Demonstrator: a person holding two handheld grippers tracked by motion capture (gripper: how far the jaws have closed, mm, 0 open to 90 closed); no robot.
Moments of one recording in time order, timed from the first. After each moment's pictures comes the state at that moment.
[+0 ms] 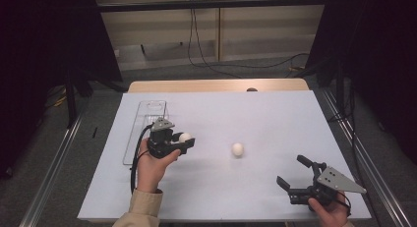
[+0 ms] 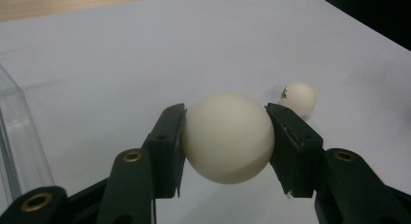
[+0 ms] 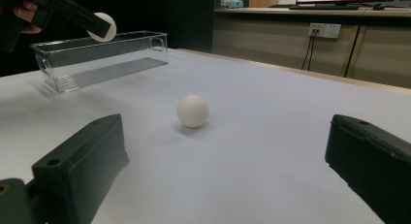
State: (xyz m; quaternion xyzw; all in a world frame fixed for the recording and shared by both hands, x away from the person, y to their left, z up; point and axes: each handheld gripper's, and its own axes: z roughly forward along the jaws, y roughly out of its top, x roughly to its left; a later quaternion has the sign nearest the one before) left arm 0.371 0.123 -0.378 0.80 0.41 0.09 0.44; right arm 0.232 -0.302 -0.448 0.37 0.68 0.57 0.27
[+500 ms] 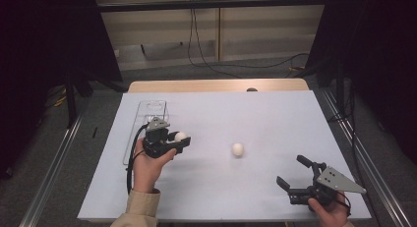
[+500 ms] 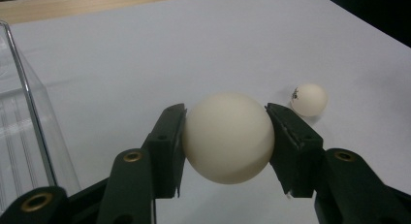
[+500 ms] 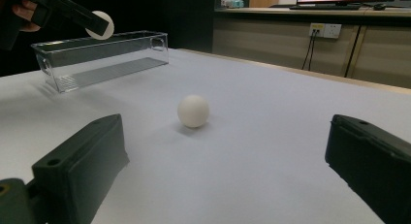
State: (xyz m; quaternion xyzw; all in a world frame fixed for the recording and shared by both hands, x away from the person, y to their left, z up) left arm 0.372 0.133 -0.377 0.79 0.42 0.10 0.44; right arm 0.232 -0.301 -0.448 0.37 0.68 0.57 0.27
